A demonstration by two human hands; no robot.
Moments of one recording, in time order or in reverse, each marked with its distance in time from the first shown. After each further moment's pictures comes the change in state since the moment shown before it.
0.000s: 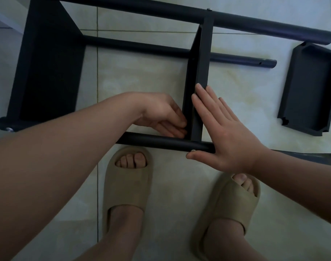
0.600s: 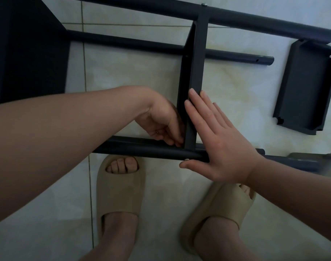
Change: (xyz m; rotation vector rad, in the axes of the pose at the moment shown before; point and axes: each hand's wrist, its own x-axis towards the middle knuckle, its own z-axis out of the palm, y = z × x) left_hand 0.033 0.023 -0.003 0.270 -0.327 -0.279; right_hand 0.001 0.000 0.001 0.017 0.001 0.010
